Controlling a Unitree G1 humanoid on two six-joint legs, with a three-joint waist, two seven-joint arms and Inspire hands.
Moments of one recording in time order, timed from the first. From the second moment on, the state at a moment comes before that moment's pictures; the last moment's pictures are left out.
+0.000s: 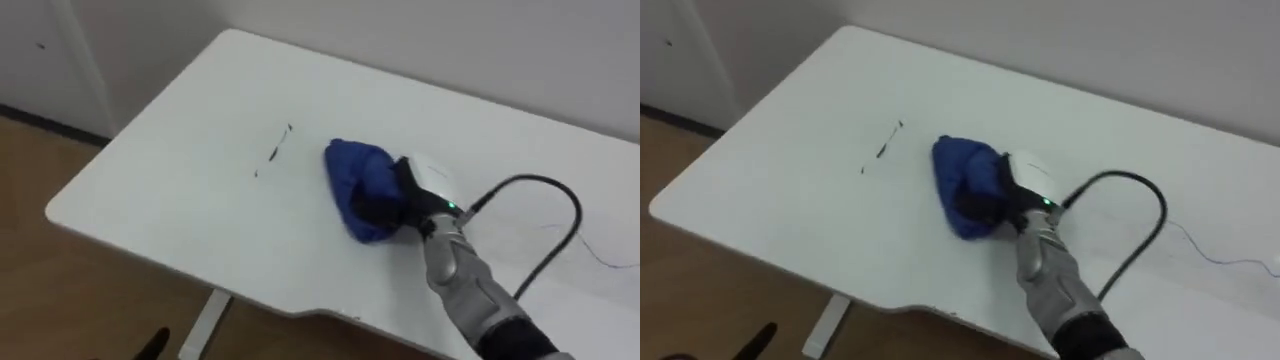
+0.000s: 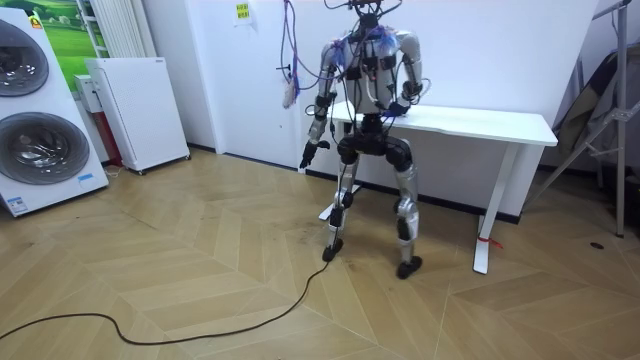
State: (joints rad) left arm 0.05 0.37 0.05 0.96 0.51 0.27 0.04; right arm -0.21 -0.22 0.26 0.66 -0.51 0.09 -0.33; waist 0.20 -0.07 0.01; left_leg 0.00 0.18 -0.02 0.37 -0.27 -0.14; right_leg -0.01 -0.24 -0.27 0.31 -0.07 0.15
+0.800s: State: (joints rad) left arm 0.07 0.26 0.05 1.00 0.46 0.28 0.08; right arm -0.21 -0.29 0.23 0.56 -0.60 0.17 -0.34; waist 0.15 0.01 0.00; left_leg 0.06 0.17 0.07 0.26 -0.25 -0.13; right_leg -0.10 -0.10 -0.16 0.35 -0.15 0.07
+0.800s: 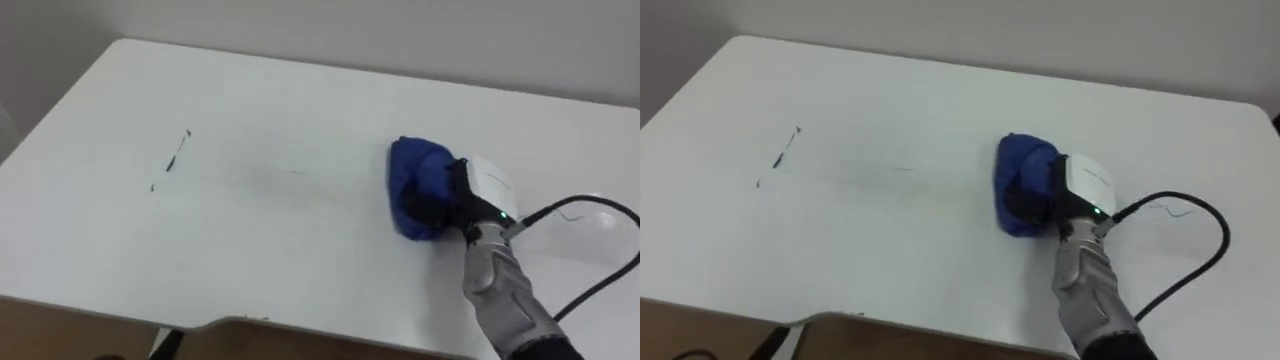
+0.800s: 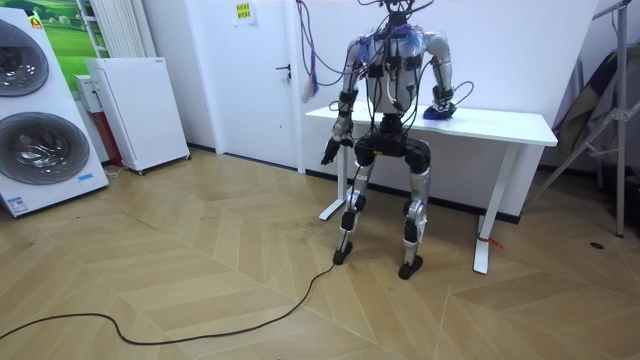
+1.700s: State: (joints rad) left arm 0.13 0.23 0.07 0.89 0.51 0.30 0.08; right arm -0.17 -0.23 0.36 0.40 -0.75 0.23 -0.24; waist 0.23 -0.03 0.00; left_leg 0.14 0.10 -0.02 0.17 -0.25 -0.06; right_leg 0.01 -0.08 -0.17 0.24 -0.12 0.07
